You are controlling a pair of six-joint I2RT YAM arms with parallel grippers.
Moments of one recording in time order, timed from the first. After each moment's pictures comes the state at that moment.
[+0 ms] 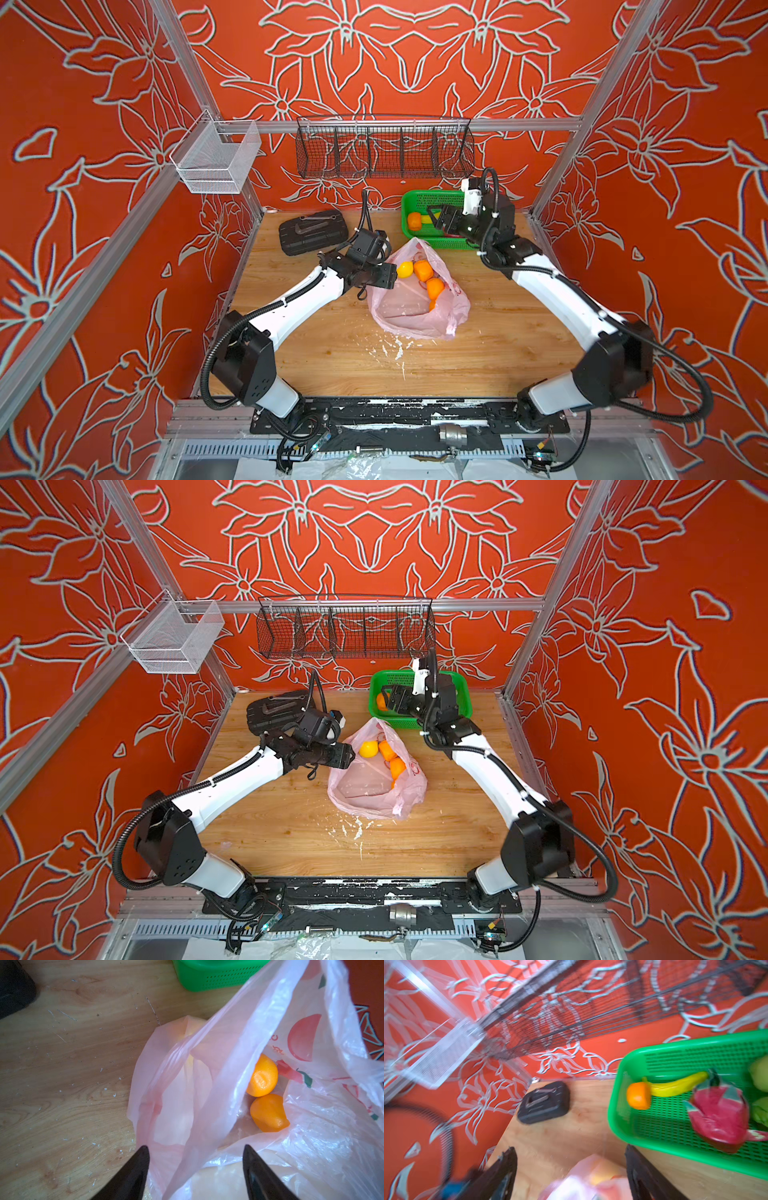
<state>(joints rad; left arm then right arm) -0.54 1.54 1.27 -0.62 0.06 -0.32 0.42 1.42 1.30 -0.11 -0.19 0.49</state>
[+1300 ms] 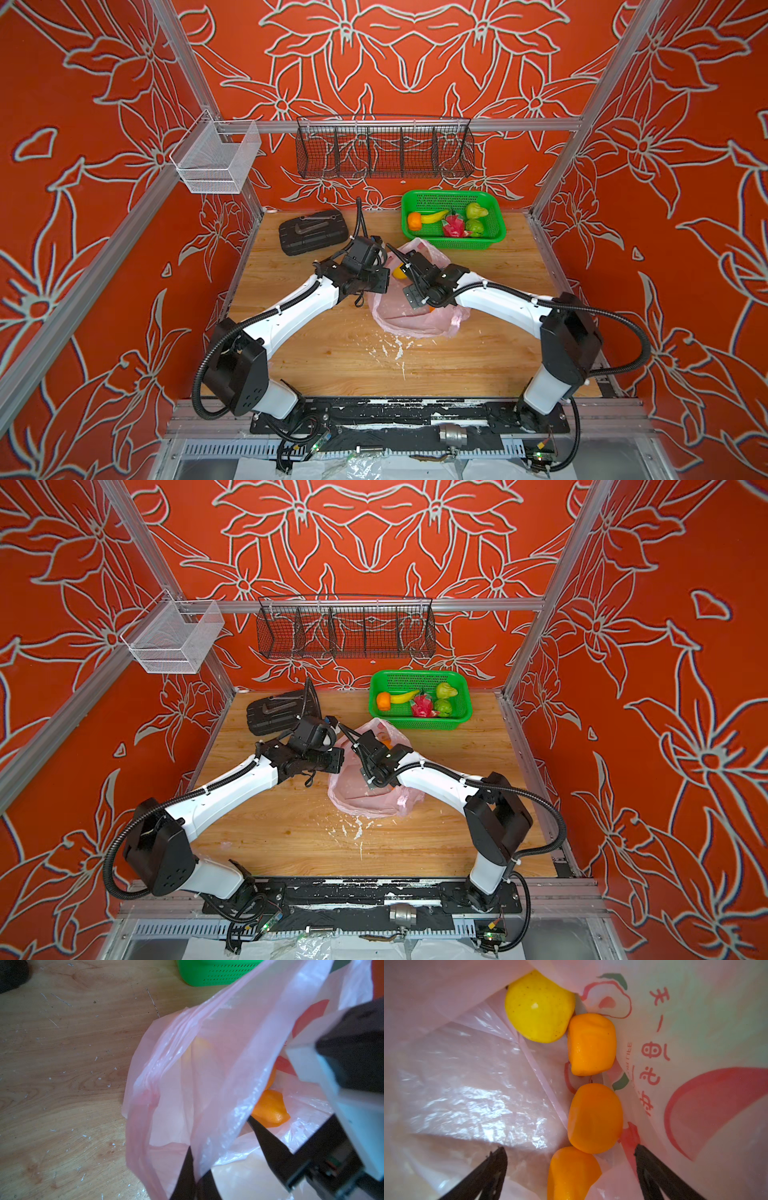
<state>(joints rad) -0.54 1.48 1.17 -0.55 0.07 -0.37 0.79 1.73 1.29 -0.70 0.47 0.25</state>
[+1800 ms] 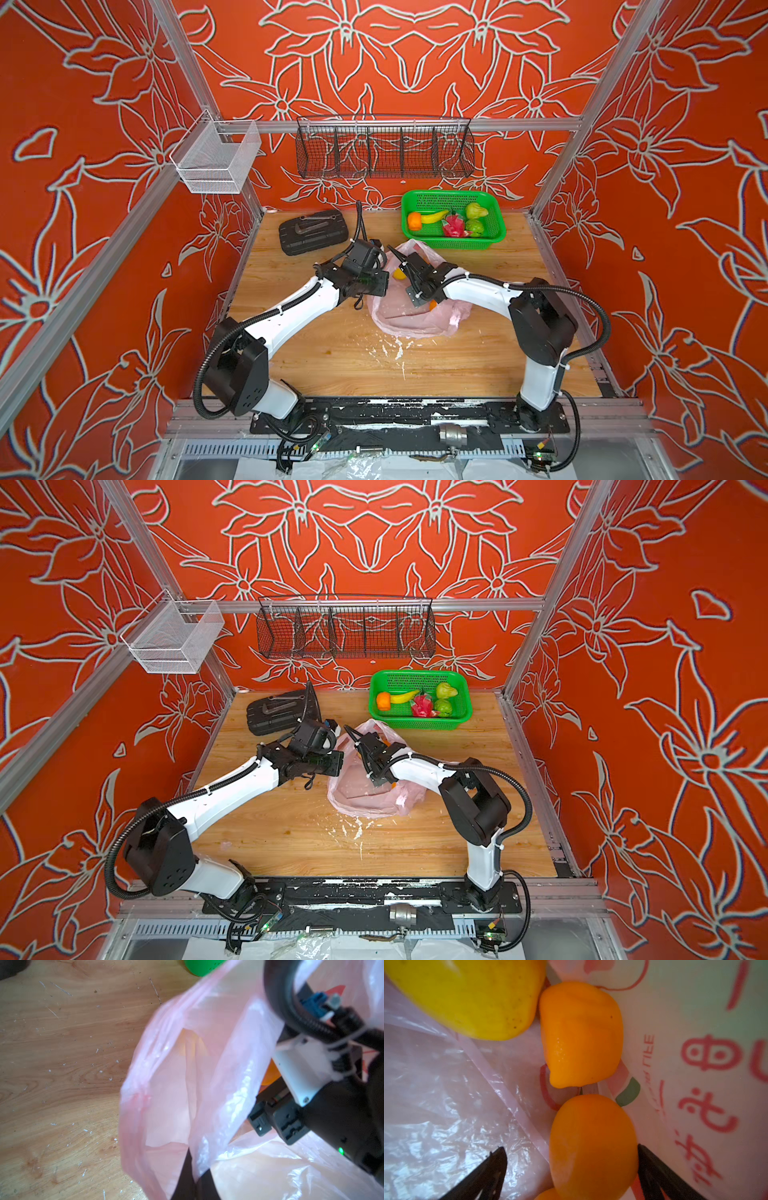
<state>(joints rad) -0.54 1.48 1.14 -0.54 0.06 -0.37 0.71 1.88 1.30 -0.64 0.46 0.24</state>
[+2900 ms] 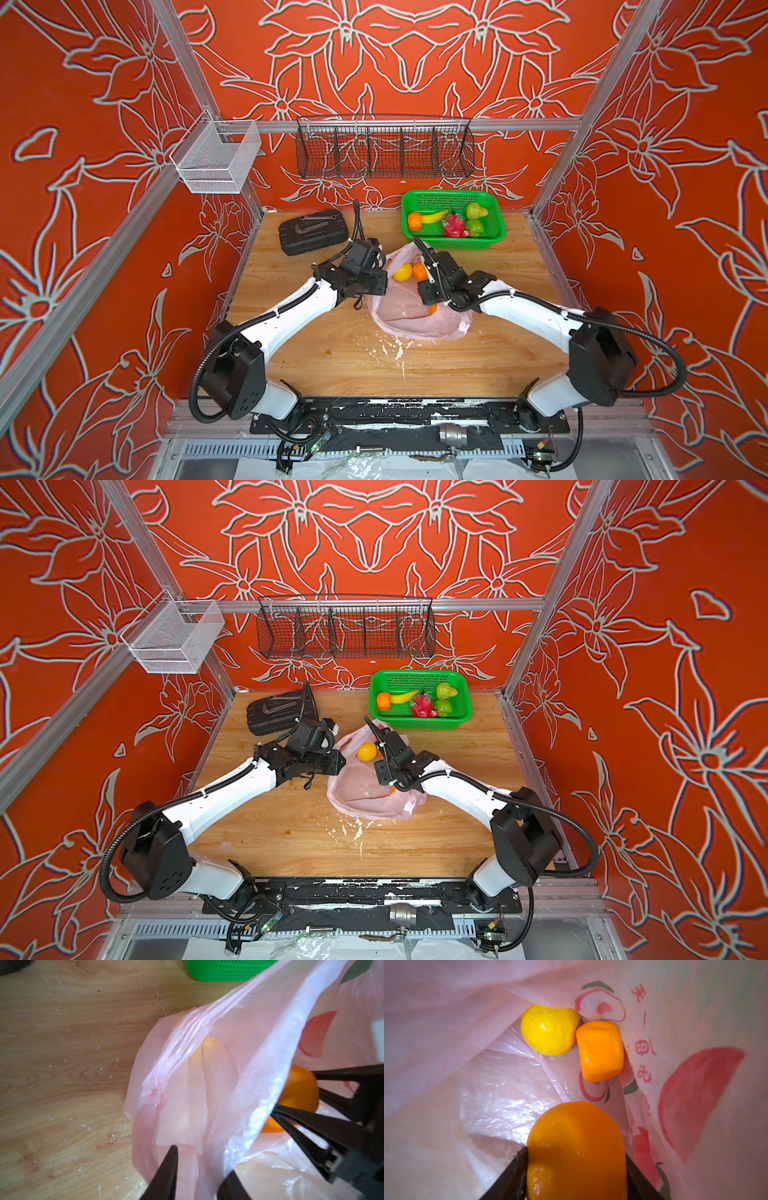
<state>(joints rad) -0.54 1.45 1.14 -0.54 0.06 -0.42 0.70 1.49 1.06 -0.47 0.15 0.33</state>
